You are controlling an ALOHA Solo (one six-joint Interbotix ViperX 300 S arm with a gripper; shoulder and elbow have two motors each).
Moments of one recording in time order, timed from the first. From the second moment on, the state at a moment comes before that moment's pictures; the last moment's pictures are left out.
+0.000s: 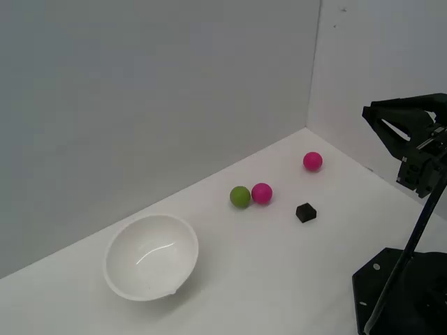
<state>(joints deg) 3.9 182.2 182.2 160.6 160.8 -5.0 29.2 7.0</state>
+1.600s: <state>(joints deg) 0.1 147.5 147.3 147.8 147.9 -5.0 37.2 7.0</state>
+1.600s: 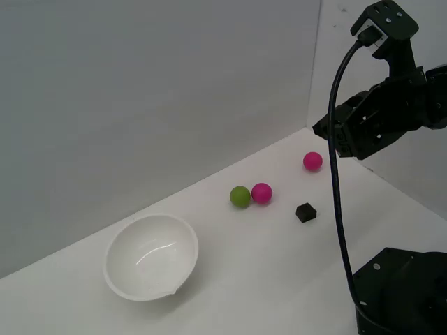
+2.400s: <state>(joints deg) 1.7 138.8 138.5 149.5 149.6 -5.9 37.2 7.0</state>
